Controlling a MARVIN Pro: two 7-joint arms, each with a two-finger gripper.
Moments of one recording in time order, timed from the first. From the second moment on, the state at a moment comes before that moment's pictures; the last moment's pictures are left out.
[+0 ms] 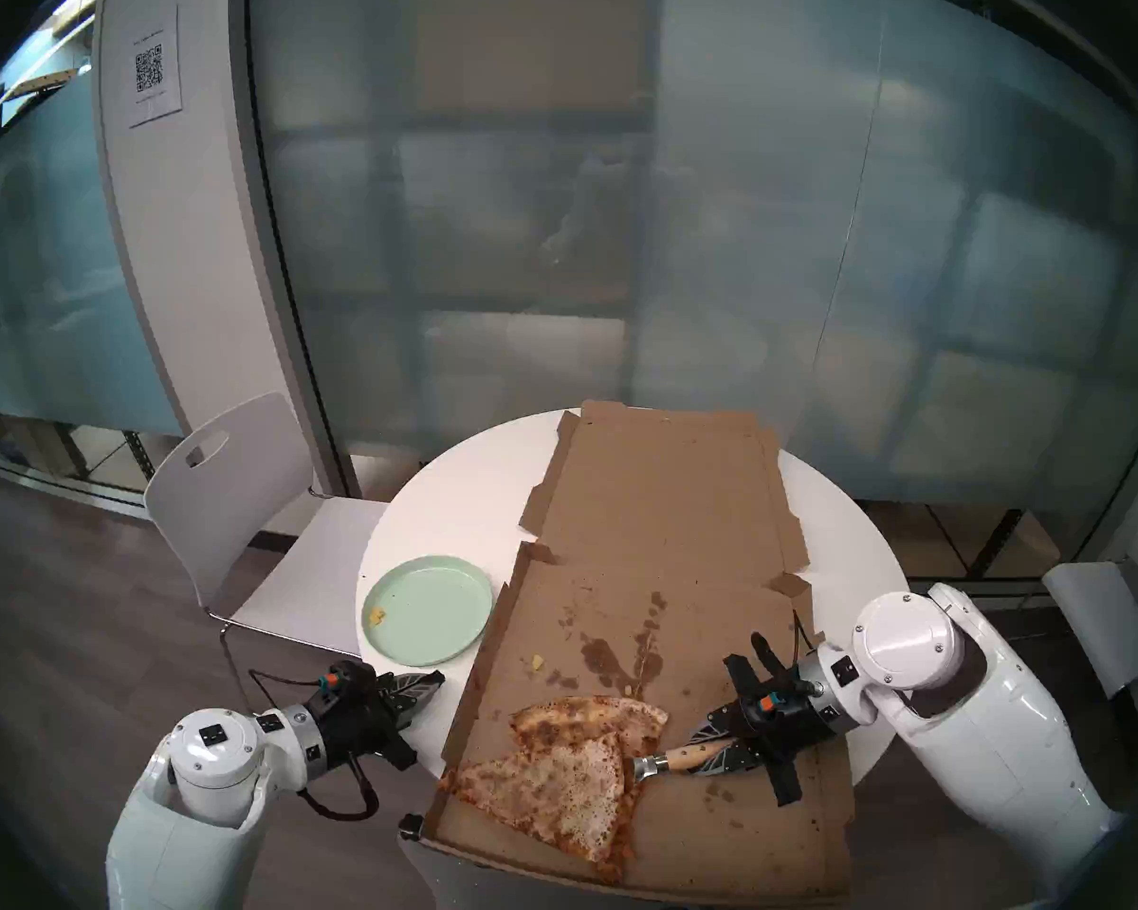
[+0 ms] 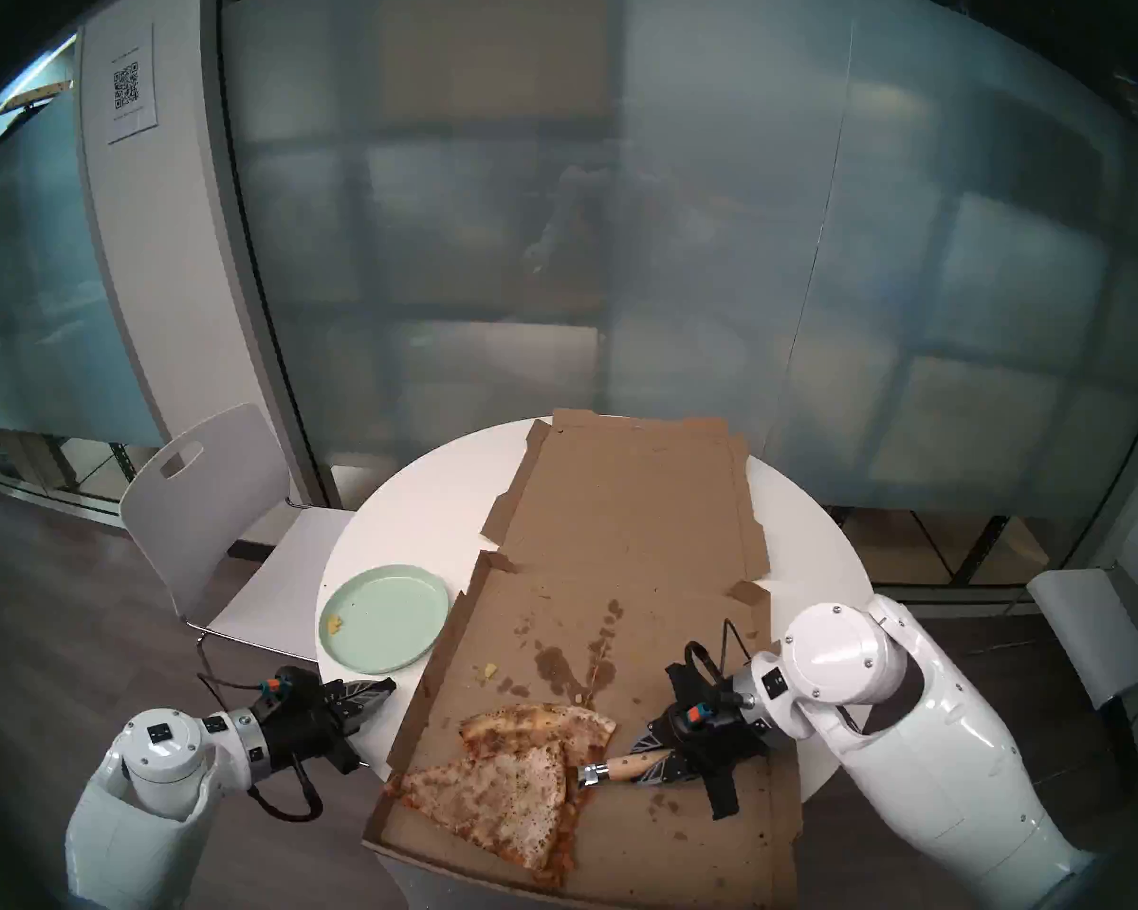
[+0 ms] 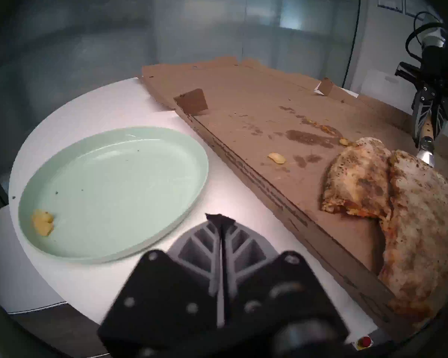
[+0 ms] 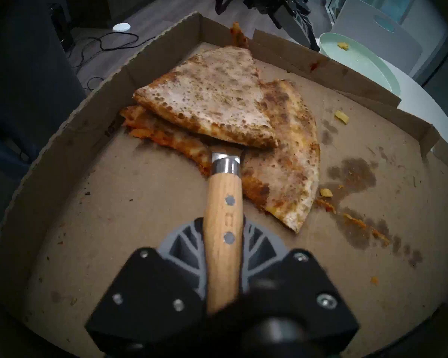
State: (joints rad) left arm 2.07 -1.21 -1.76 -1.83 -0.11 0.16 -0.77; right arm -1.72 -0.85 1.41 -2.00 -0.27 0.15 1.39
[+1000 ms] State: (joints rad) left arm 2.09 -1.26 -1.88 -1.89 -0.19 0.15 -0.77; right arm -1.75 -0.89 1.53 -2.03 -0.18 0.20 1.39
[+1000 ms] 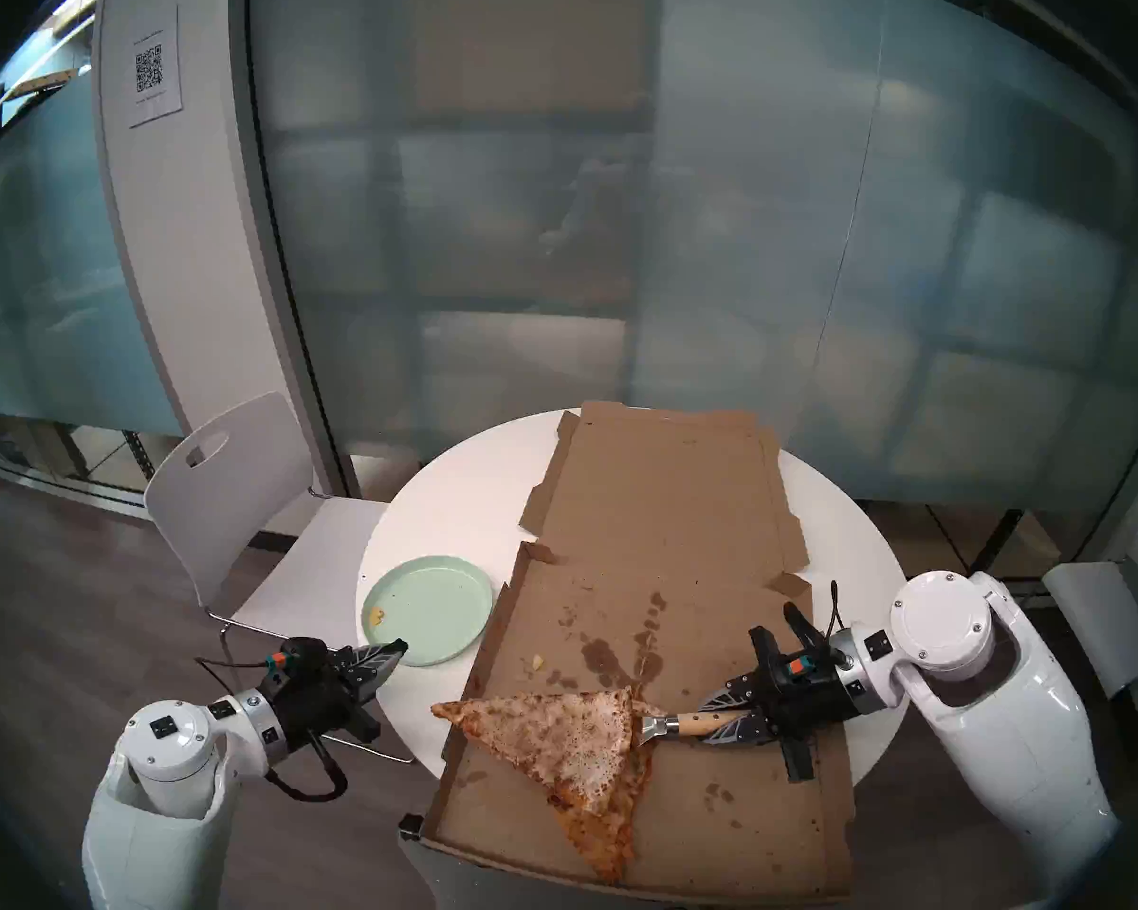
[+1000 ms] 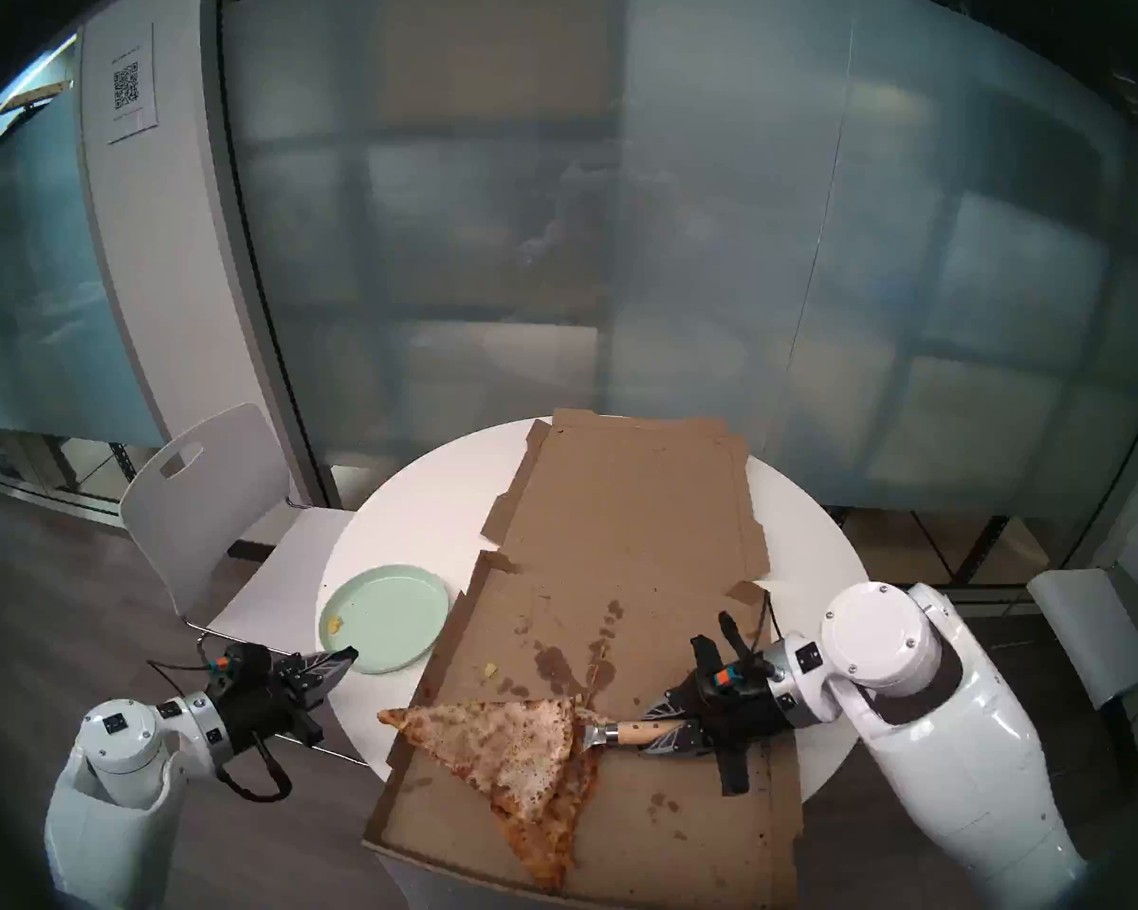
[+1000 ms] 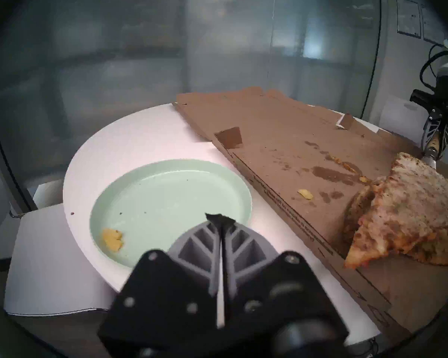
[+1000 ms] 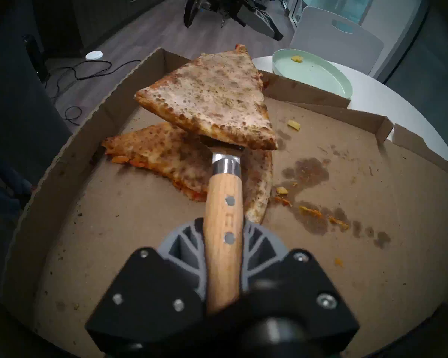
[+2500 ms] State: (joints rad) left arm 2.21 -1.39 -2.13 -1.93 -0.32 0.13 -0.72; right arm -1.38 -1.25 1.18 -1.76 -0.42 0.40 1.14
